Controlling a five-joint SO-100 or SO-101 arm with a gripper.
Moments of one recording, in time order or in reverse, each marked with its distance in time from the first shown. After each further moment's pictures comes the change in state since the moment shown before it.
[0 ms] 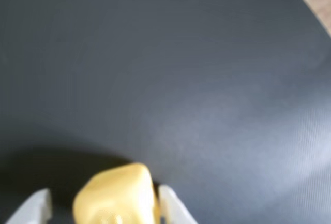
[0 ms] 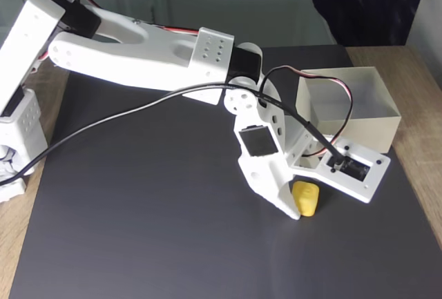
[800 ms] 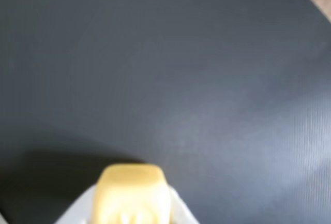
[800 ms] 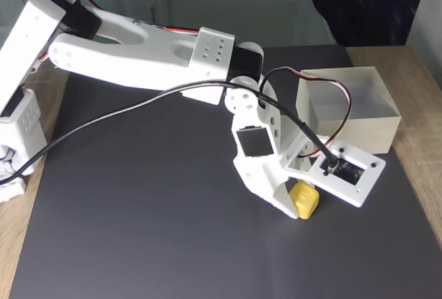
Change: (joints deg) arm -0.2 -1.1 -1.4 6.1 3.1
